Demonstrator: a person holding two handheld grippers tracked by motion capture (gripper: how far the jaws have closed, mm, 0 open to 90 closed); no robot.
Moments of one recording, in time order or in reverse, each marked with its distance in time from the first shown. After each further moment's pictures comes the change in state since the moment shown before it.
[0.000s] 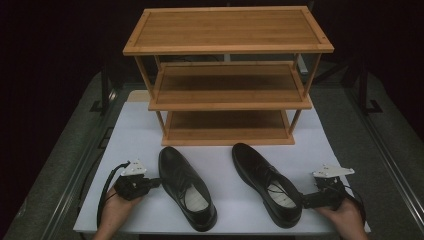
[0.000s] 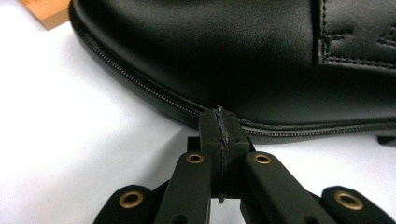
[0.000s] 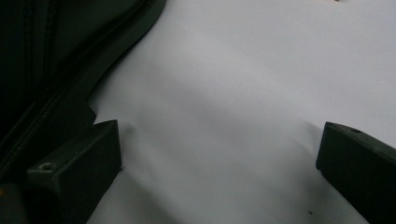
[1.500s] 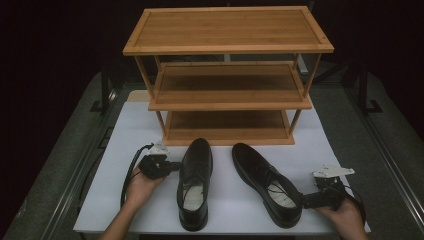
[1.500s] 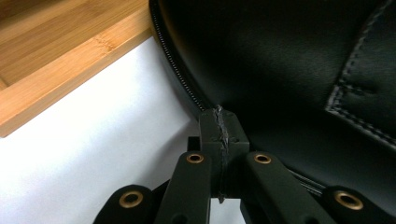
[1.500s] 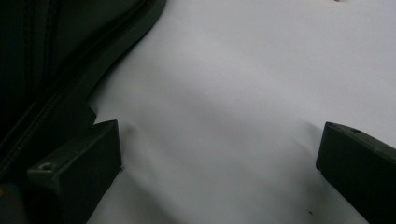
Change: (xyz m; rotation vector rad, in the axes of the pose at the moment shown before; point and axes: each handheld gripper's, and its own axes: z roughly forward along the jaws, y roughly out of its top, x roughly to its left) left arm 0.008 0.052 0.048 -0.012 -0.035 0.025; right arm 0.000 0.000 0.000 -0.001 0.001 -0.001
